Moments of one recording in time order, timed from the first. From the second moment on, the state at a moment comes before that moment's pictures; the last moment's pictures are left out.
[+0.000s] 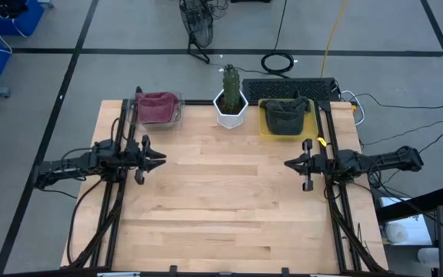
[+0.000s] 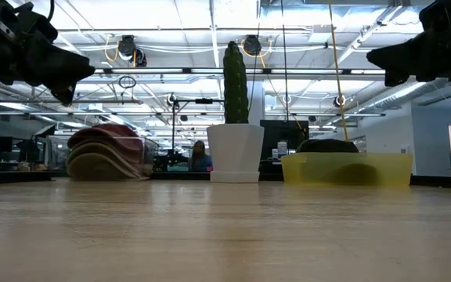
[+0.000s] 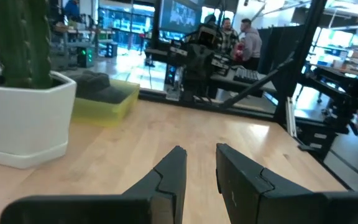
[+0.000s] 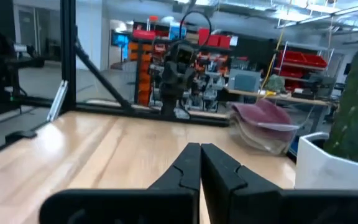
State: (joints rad) left arm 0.16 0.00 0.05 -0.04 0.15 -0.16; right arm 0.15 0.12 0.01 0.20 0.18 -0.13
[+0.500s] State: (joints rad) left arm 0.16 0.00 0.05 -0.05 0.20 -0.17; right arm 0.04 0.00 0.01 0.05 0.12 -0.12
